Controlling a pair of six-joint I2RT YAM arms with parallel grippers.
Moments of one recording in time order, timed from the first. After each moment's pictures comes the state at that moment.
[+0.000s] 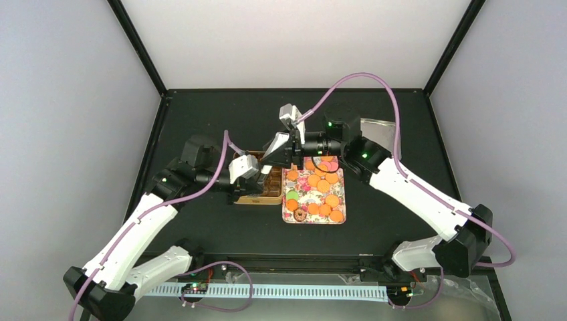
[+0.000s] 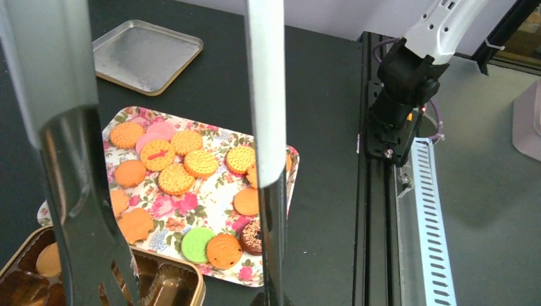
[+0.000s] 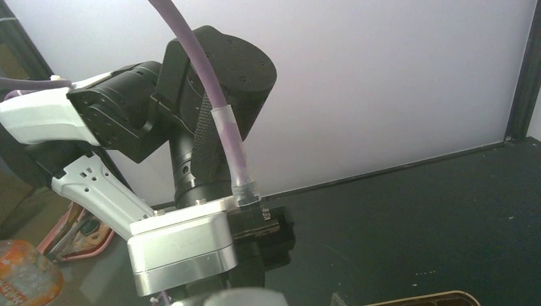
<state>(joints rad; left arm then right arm) -0.47 0.92 0.96 -0.72 0.81 0.38 0.80 1.34 1.28 -0.09 -0.75 0.16</state>
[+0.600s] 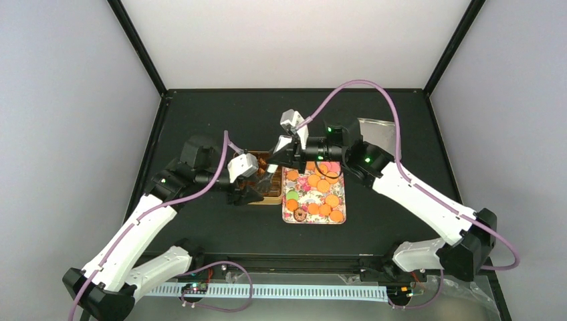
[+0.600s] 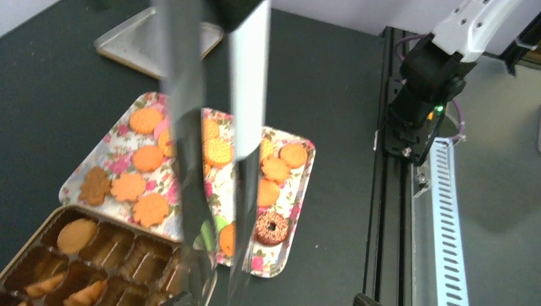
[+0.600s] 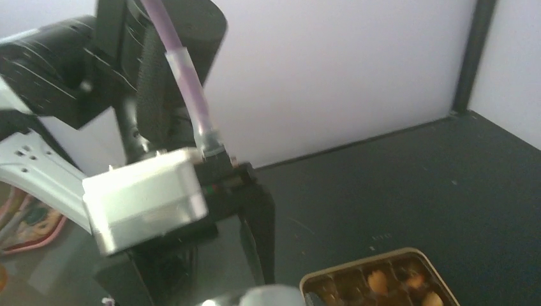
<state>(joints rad) -0.48 0.91 0.96 -0.72 0.75 0.35 0.82 1.33 1.27 -0.16 -0.64 0.08</state>
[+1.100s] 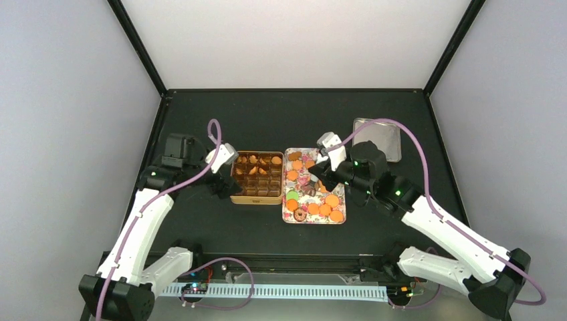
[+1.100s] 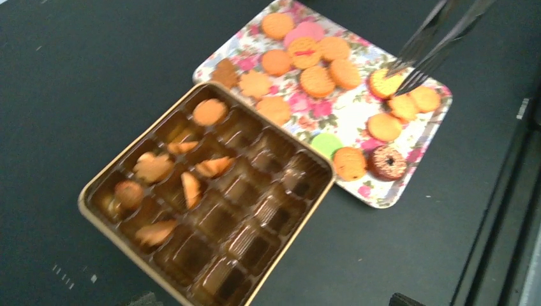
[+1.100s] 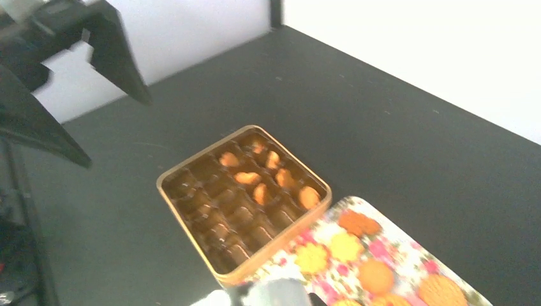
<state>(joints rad) -0.21 0.94 0.94 -0.85 0.61 0.48 0.79 0.99 0.94 -0.34 -0.15 0.03</state>
